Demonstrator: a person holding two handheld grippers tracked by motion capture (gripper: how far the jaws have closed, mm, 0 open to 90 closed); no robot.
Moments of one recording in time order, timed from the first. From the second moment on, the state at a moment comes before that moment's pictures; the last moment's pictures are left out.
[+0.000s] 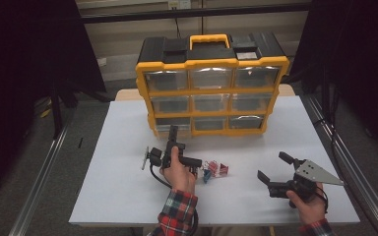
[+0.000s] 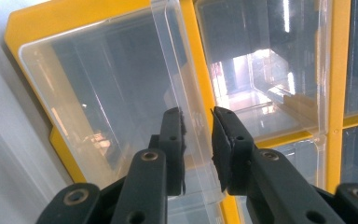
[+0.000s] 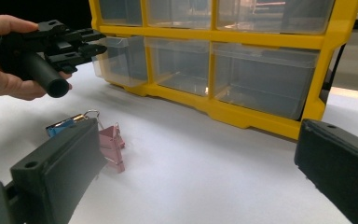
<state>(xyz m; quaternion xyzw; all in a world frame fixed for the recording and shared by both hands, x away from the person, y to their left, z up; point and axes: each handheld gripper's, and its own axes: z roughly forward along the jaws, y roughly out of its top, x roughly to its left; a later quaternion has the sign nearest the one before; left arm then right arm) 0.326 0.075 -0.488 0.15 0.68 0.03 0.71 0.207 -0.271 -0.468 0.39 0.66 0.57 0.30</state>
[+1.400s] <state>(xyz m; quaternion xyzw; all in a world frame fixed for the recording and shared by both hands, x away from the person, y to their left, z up) 0.317 0.077 -0.488 0.15 0.68 0.03 0.72 0.205 -0.274 -0.468 0.40 0.66 0.57 0.30</state>
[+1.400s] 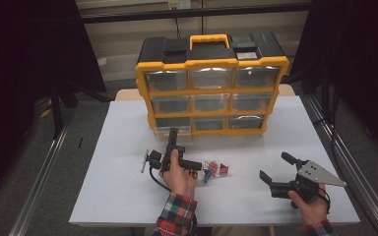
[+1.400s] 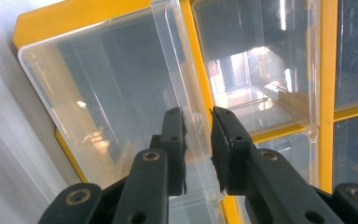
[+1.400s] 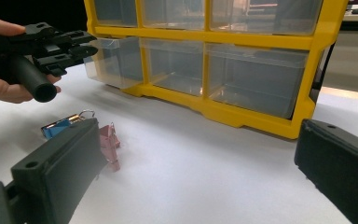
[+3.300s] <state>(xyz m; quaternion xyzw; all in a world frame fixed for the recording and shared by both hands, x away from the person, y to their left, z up) 0.291 0.090 -0.501 0.18 0.65 0.02 0.73 0.206 -0.272 -0.466 0.39 0.66 0.57 0.30</state>
